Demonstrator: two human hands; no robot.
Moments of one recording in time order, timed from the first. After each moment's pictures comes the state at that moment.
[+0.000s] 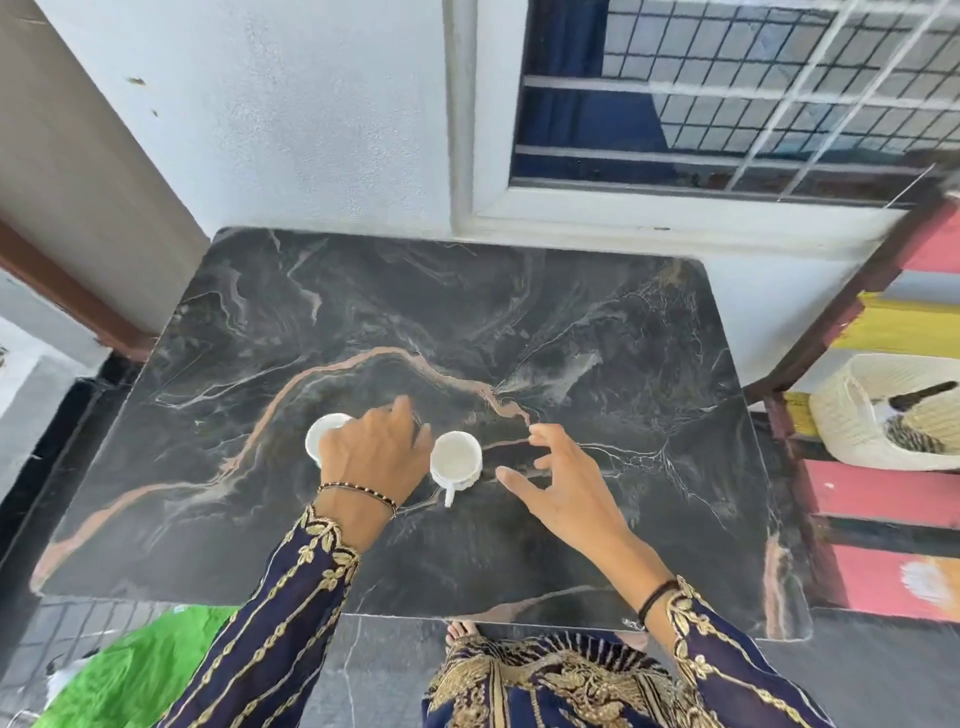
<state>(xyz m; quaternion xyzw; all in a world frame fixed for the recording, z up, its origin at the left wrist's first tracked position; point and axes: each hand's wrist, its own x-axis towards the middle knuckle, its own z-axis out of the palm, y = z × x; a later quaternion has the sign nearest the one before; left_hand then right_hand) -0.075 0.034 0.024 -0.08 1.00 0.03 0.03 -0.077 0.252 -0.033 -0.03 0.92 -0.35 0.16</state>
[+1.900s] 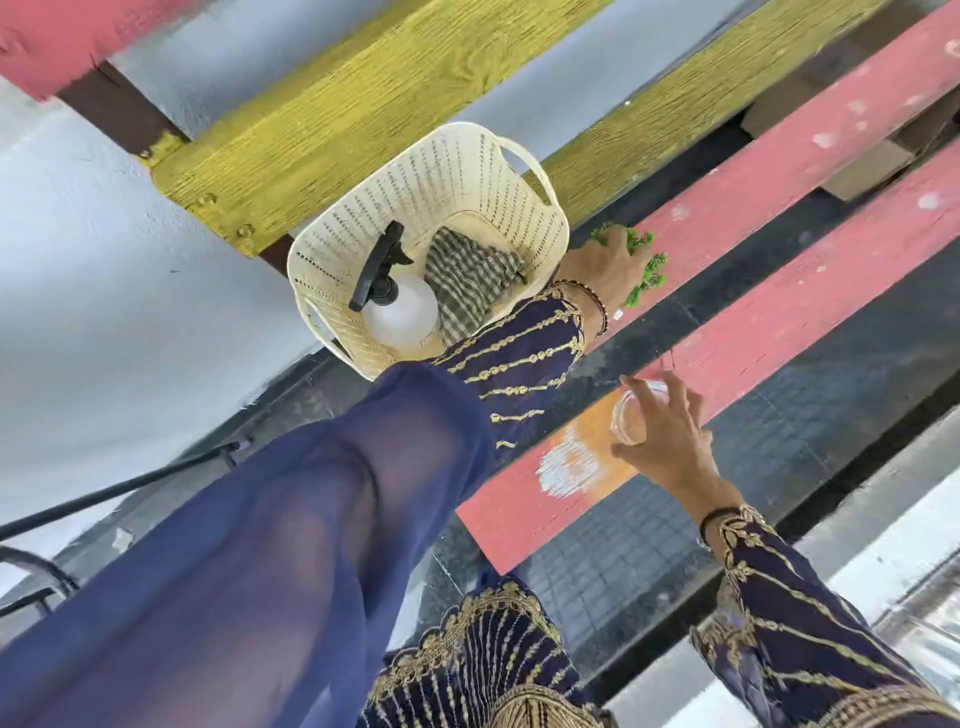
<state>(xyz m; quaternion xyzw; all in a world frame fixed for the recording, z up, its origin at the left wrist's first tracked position) -0.279 1.034 -0.234 0.55 0.82 -0.03 0.14 -0.075 1.051 -0.315 0.38 0.86 -0.25 0.24</state>
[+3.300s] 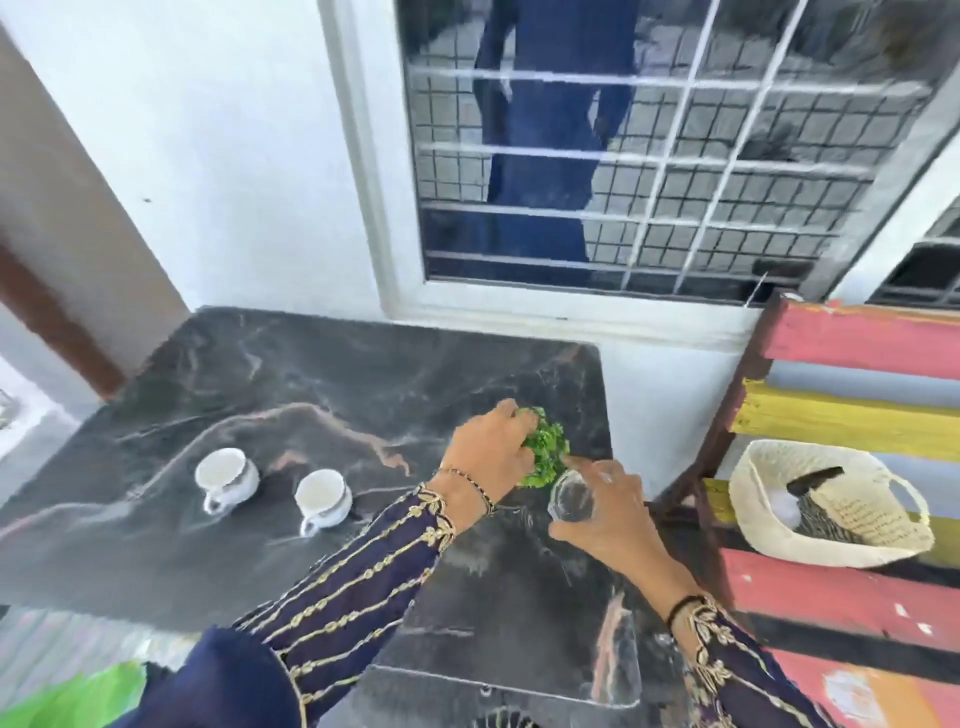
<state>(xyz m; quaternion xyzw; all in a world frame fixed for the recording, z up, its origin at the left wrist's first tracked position) -0.118 0.317 0.067 0.08 0.99 0.15 -0.01 -0.110 0.501 -0.002 -0.06 0.96 -0.25 0.14</state>
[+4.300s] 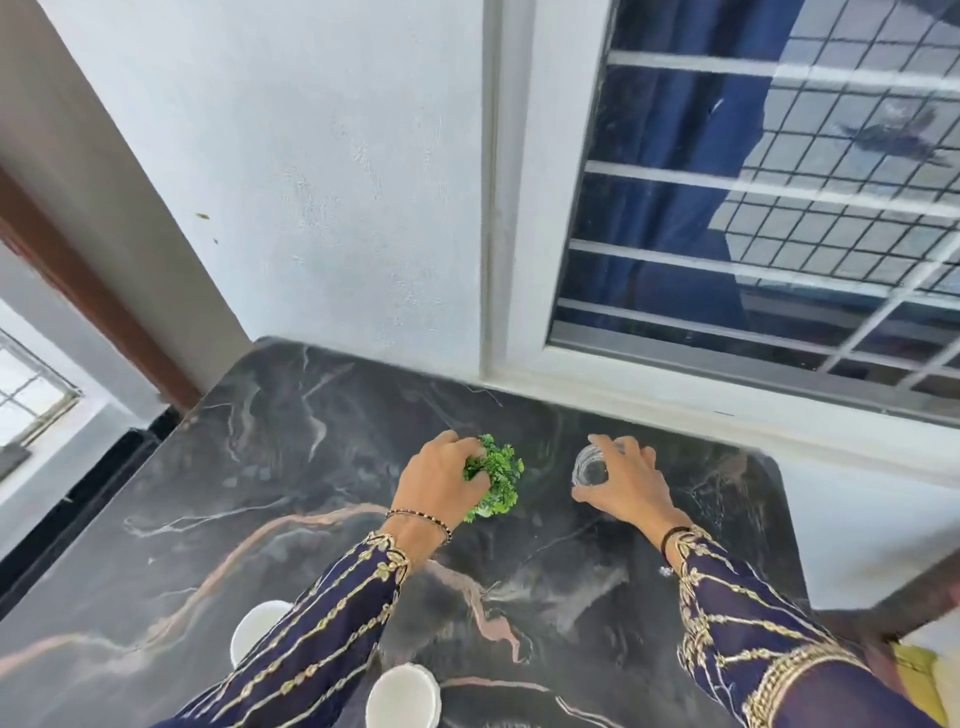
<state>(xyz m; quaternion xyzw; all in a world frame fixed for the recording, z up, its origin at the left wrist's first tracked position) -0.290 0.070 0.002 -0.12 0.96 0.25 -0.04 -0.410 0.299 -0.076 -0.09 0.97 -0.15 0.19</state>
